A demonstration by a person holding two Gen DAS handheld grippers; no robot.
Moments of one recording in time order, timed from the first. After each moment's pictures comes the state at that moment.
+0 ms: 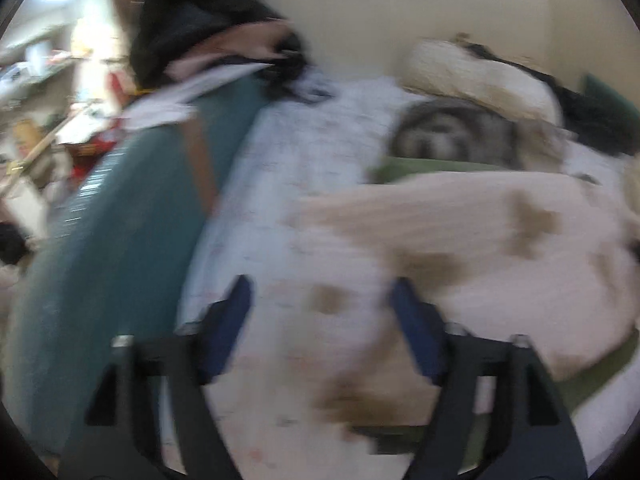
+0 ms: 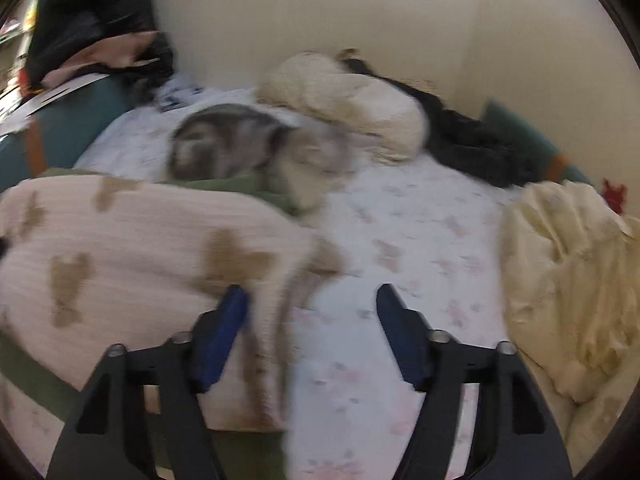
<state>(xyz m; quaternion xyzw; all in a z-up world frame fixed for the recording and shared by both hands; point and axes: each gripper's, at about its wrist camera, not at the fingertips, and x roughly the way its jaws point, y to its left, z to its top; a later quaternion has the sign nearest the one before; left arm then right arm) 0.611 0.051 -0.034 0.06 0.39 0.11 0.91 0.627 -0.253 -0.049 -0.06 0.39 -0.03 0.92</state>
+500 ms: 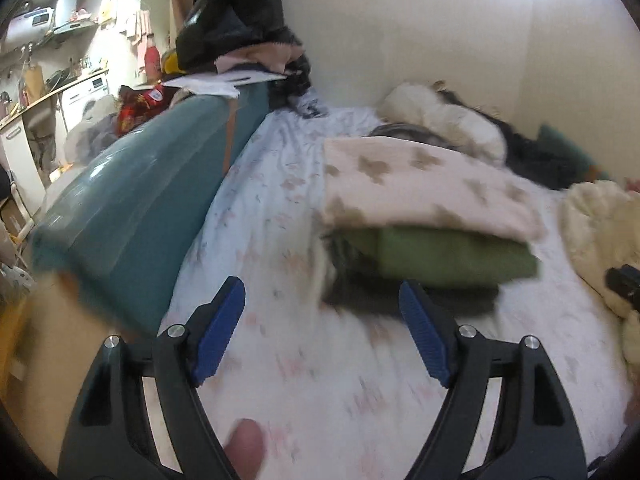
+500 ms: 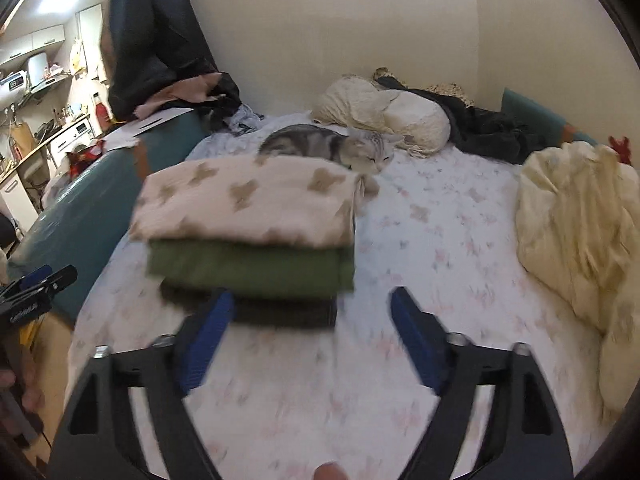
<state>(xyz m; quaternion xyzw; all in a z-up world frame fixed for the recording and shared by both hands) 0.380 0.053 0.004 -0.05 0.34 0.03 0.94 0.416 -0.245 0.014 0.01 0.36 0.08 0.93</state>
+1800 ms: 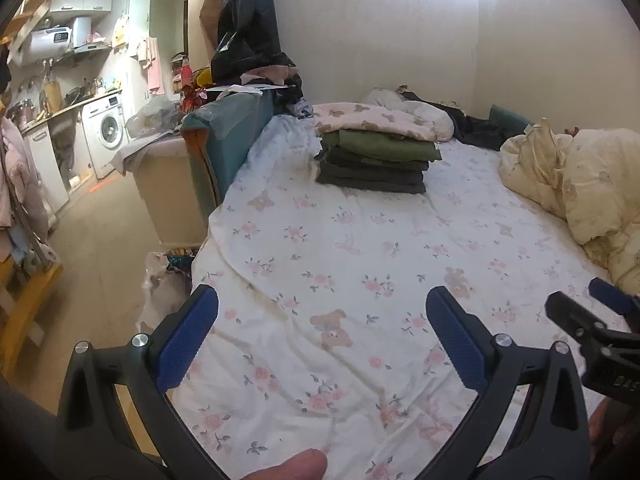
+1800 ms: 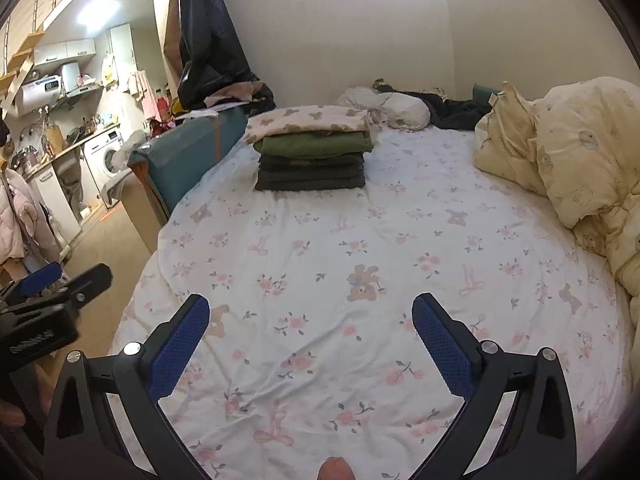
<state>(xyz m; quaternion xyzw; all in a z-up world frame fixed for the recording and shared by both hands) 0.014 0.018 -0.008 -0.02 0.30 0.02 0.95 0.022 -0.207 -0.023 0.04 0.32 0.08 0.94</state>
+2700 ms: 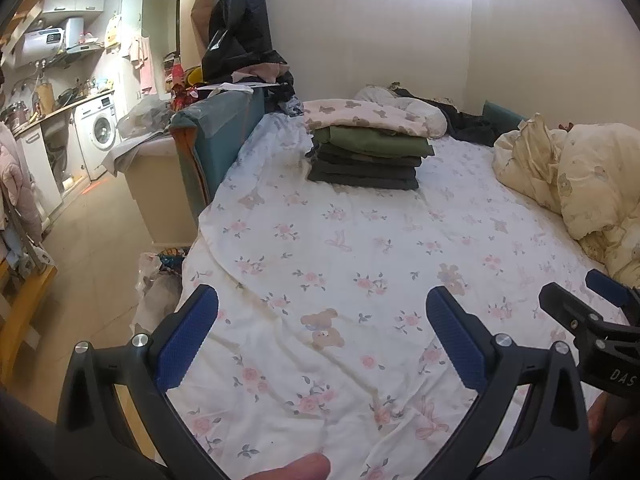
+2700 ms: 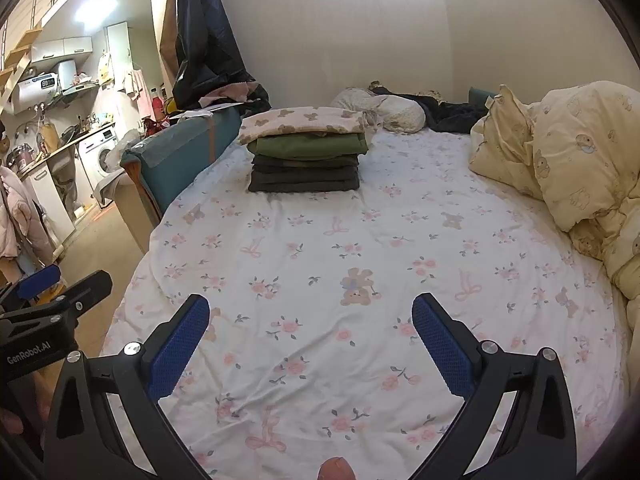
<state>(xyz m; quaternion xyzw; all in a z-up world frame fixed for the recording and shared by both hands) 0.017 0.010 -0.013 -0.02 0.30 0.01 0.95 0.025 -0.207 -0.022 0.03 0.31 0.07 0.95</state>
